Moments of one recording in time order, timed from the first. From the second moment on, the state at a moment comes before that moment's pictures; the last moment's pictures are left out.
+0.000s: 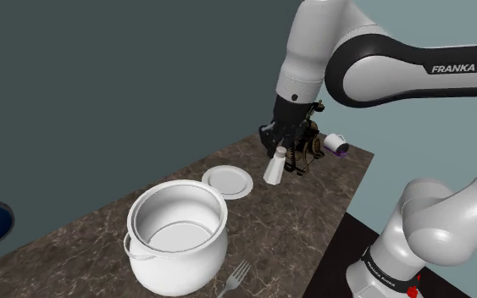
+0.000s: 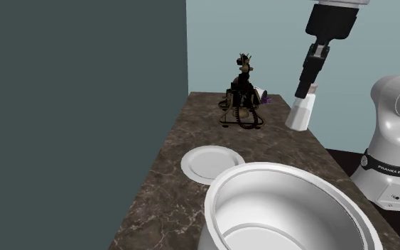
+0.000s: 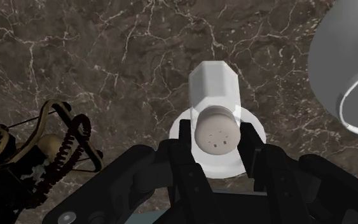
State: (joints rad) arm 0.27 -0.60 0.29 -2.34 0.00 1.81 0.74
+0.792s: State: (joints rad) arm 0.28 -0.58 0.31 -2.48 0.00 1.98 0.76
